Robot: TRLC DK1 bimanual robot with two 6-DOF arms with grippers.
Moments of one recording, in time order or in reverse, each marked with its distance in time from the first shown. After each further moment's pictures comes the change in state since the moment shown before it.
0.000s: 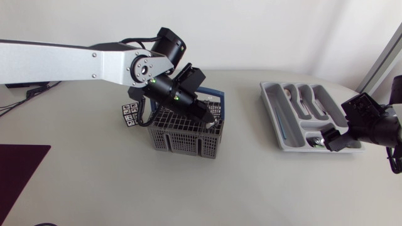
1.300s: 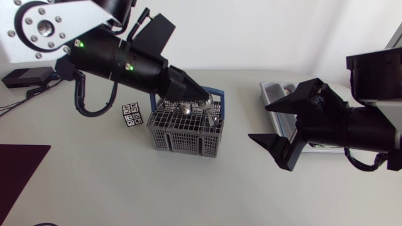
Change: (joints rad) left arm 0.003 -0.367 -0.081 -0.078 0.110 -0.002; right arm 0.686 -0.228 0.086 -0.200 -0.166 0.175
